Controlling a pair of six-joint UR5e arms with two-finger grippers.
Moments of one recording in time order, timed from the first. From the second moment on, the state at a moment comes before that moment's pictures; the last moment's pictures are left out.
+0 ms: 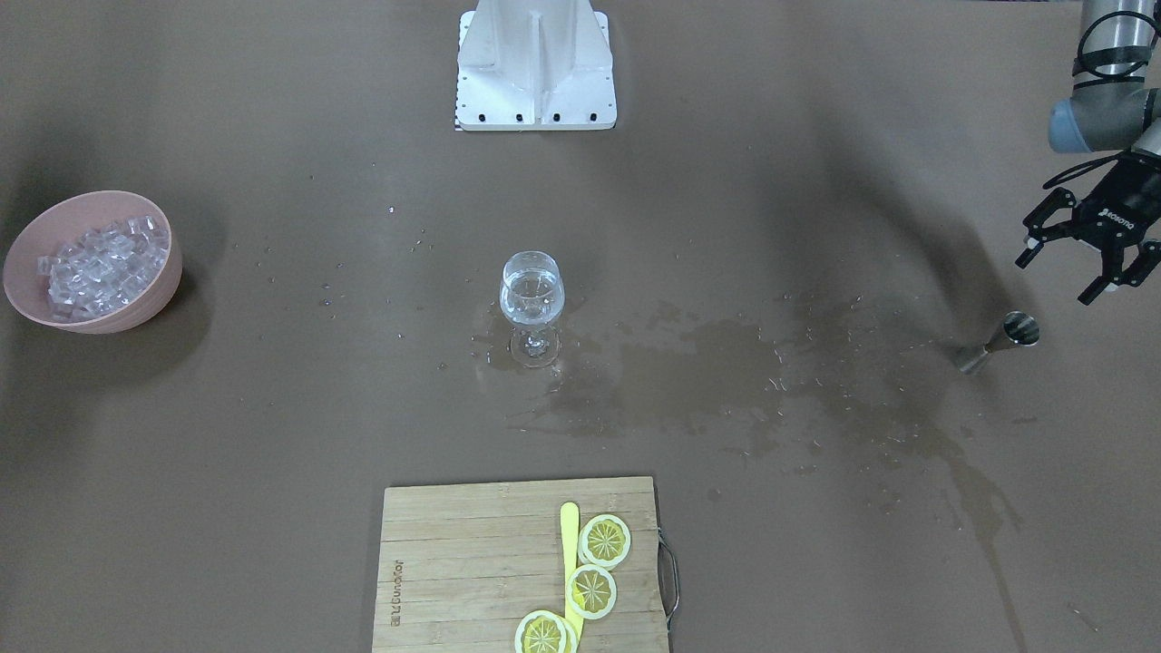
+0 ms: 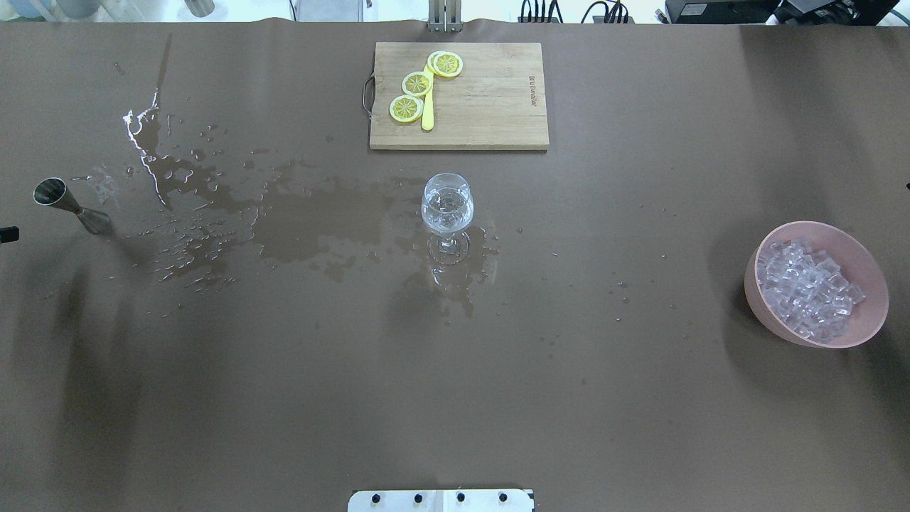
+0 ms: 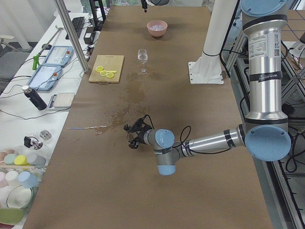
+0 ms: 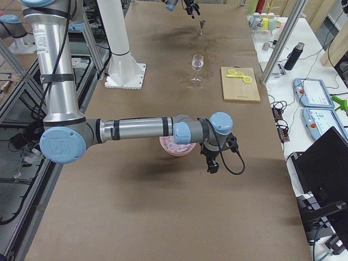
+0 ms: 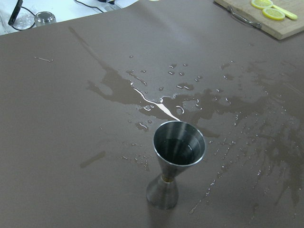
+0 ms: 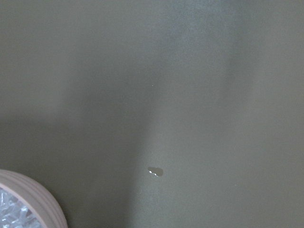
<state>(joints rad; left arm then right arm) -1.08 -1.46 -1.27 -3.31 -2.01 -0.58 1.40 -1.47 1.56 -1.53 2.34 -0.12</state>
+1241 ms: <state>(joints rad) -0.85 -1.52 -1.24 -3.32 -1.48 -0.77 1.40 -1.48 1.57 -1.54 2.36 -0.11</state>
